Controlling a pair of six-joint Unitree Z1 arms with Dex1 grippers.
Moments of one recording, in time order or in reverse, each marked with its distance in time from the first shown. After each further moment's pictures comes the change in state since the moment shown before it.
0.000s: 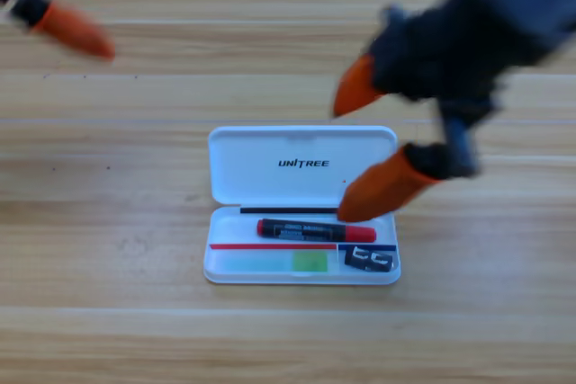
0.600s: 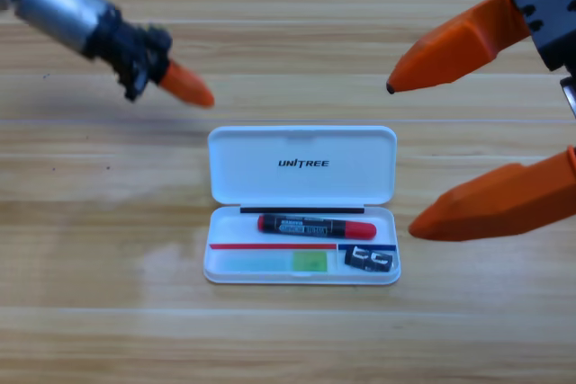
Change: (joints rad) arm 0 0.127 0.685 -0.197 -0.056 -0.416 0.162; arm 1 -0.001 -0.296 0.276 -0.239 0.146 0.075
